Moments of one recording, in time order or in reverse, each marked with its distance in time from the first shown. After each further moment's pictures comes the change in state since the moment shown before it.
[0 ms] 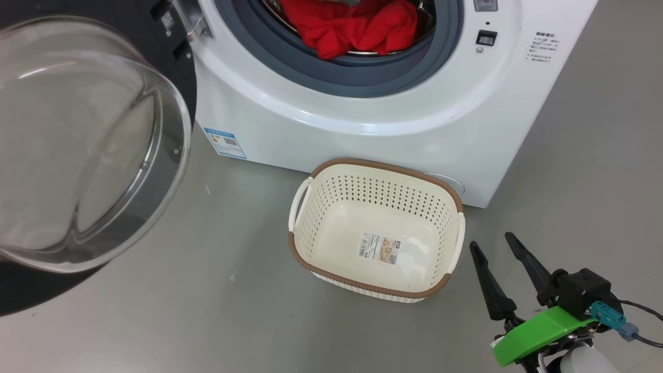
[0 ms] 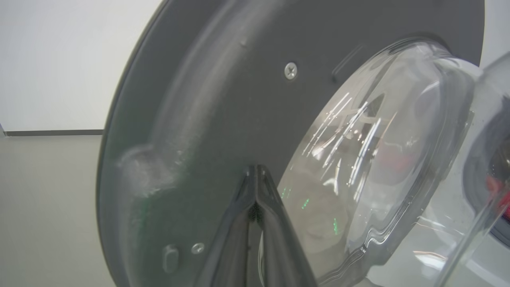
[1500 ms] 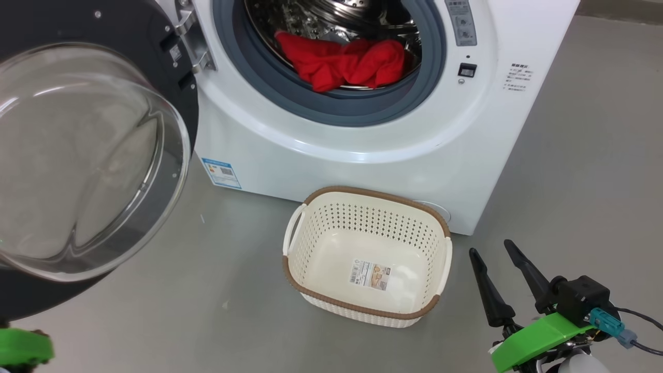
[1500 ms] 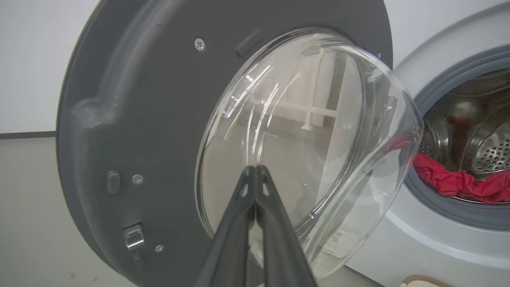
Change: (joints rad) left arm 0.165 -0.061 -0.098 -0.138 -0.013 -0.019 0.000; right arm 0.021 0.020 -0.012 0.001 0.002 0.000 0.000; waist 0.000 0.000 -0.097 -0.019
